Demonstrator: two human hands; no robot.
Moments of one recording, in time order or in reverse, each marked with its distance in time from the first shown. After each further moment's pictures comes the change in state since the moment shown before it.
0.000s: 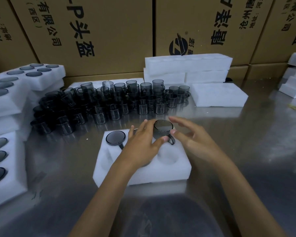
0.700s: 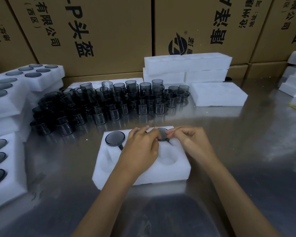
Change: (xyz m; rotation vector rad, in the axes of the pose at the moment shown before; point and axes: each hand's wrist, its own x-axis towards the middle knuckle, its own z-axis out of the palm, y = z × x) left_hand -0.011 -0.003 0.006 0.212 0.179 0.144; right_hand 0.000 0.006 0.015 0.157 0.183 0.039
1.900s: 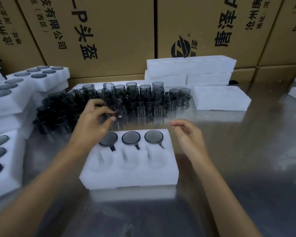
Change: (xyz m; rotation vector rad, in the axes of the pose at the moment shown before) left_hand 0.023 -0.089 -0.058 -0.075 0.350 -0.131; right_hand 0.013 0.002 -0.007 0.141 0.160 0.069
